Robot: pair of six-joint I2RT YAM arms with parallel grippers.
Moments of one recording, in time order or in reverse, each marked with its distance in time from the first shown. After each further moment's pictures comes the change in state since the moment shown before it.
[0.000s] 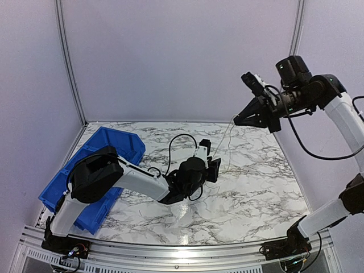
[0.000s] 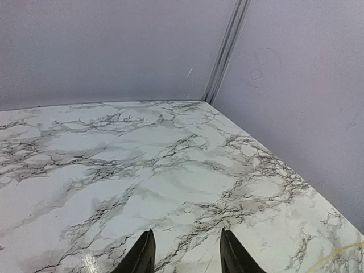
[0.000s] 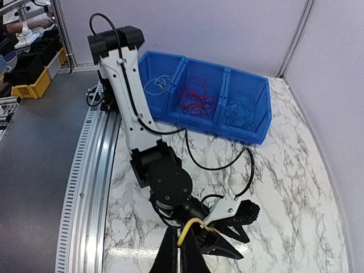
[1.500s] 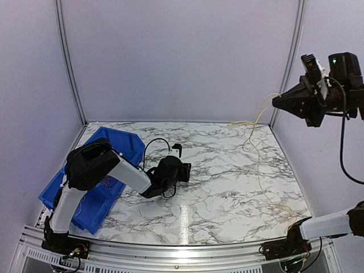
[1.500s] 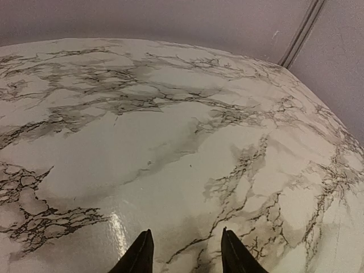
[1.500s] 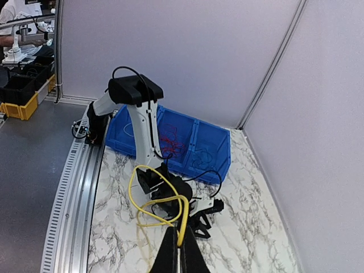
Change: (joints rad) left arm 0.188 0.003 -0.226 -0.023 0.067 -0.131; right arm -0.228 -0.221 0.153 -0.061 -0.220 -0.057
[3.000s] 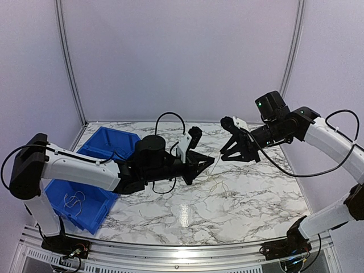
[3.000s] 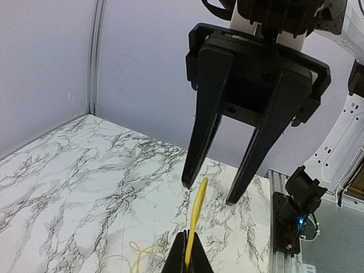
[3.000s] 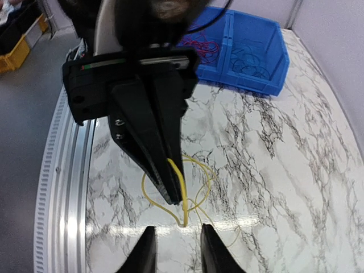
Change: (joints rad) left arm -0.163 -0.559 -0.169 -0.084 0.549 0.288; right arm 0.299 0.131 -0.624 0.397 0.346 0.098
